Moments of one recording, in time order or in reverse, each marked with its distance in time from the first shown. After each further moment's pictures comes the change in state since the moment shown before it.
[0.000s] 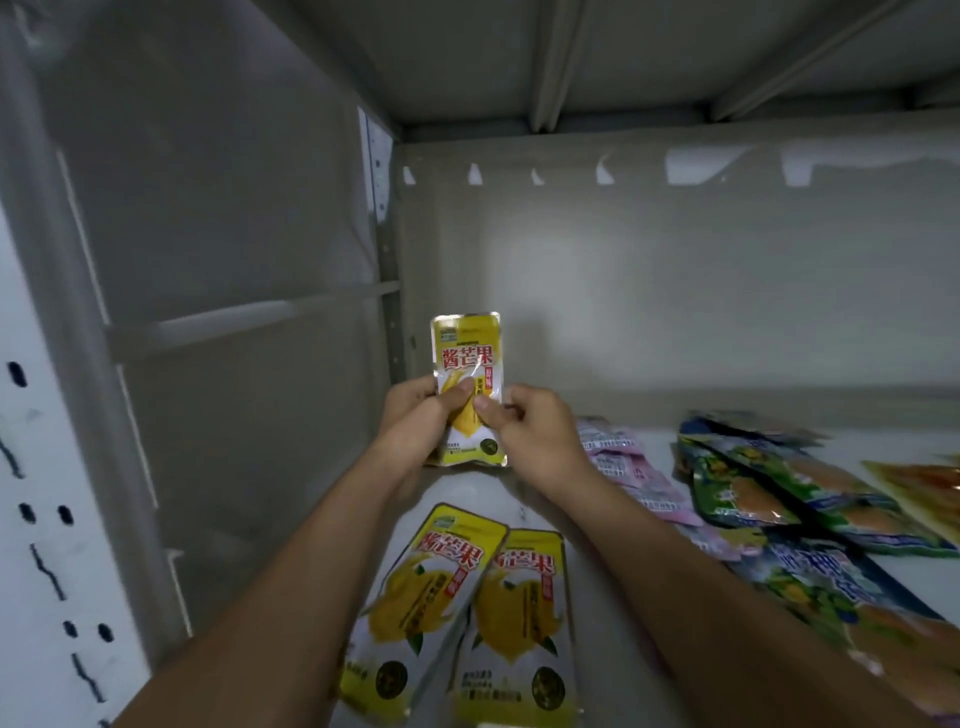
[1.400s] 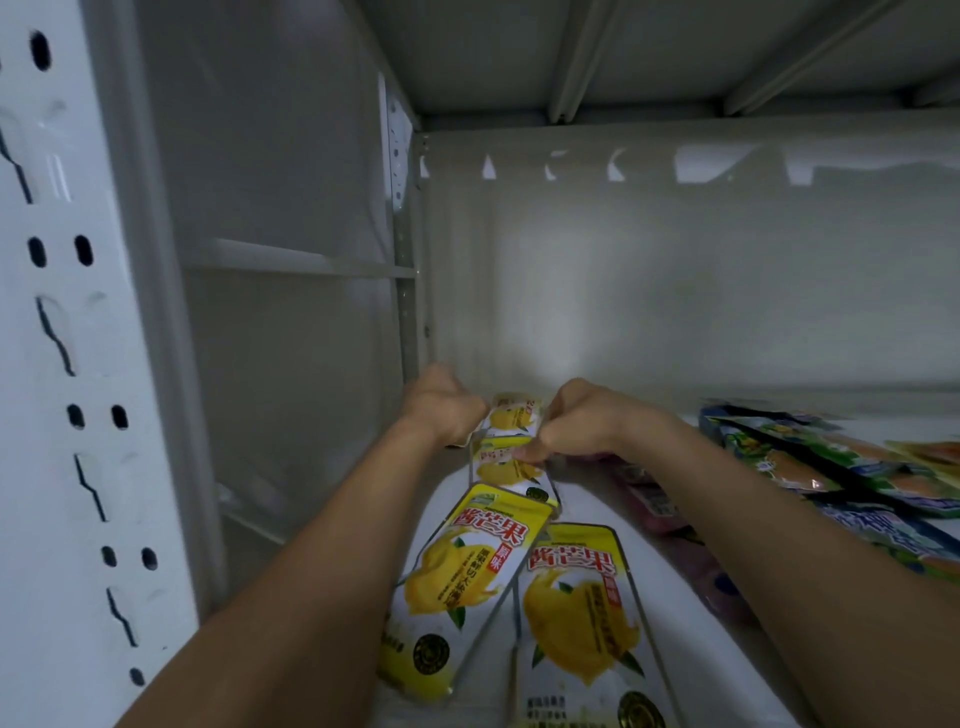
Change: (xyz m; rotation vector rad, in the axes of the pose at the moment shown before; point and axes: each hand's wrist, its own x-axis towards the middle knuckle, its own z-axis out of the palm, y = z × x) left_hand 0.042 -0.026 -0.018 0.739 -0.002 -0.008; right_hand 0.005 -0.014 -0.033 -0.570 -0.401 0.267
